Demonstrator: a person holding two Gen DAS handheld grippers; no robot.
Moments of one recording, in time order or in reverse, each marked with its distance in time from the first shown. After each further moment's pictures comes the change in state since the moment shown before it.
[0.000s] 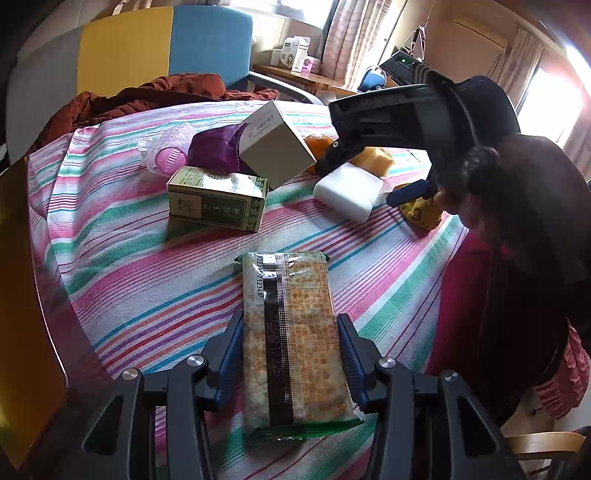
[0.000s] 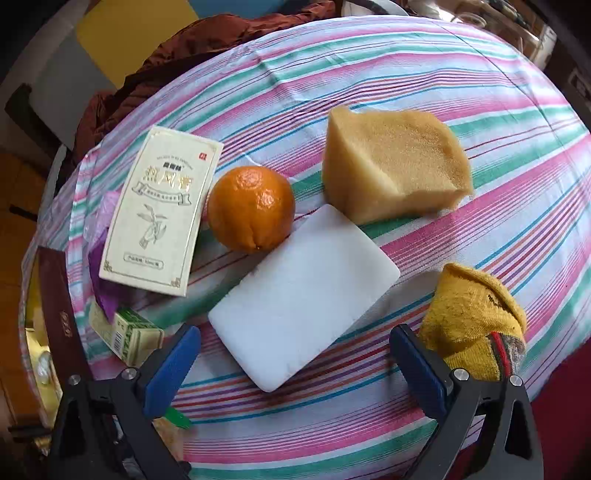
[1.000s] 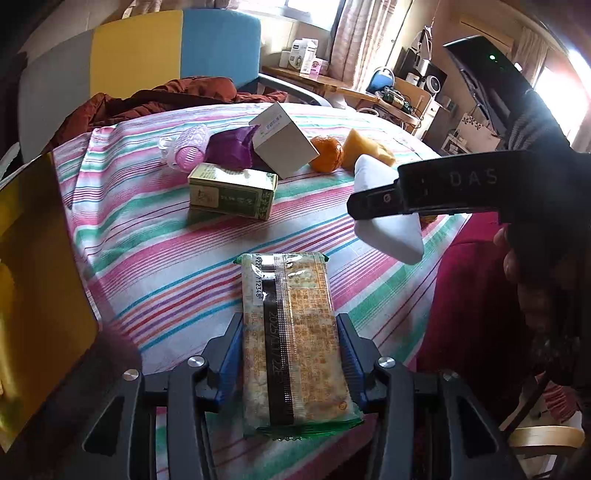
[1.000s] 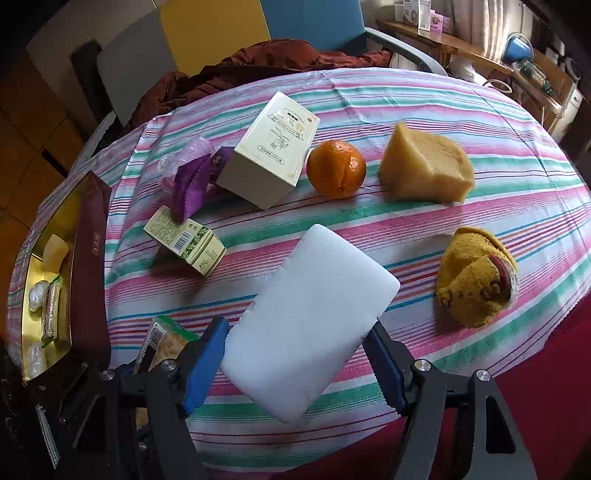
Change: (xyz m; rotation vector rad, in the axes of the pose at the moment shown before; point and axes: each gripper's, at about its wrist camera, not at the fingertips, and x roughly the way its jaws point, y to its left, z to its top) left arm -0.023 -0.006 -0.011 -0.013 -0.009 0.052; right arm -0.051 0.025 -0.098 -0.246 -0.175 -0.011
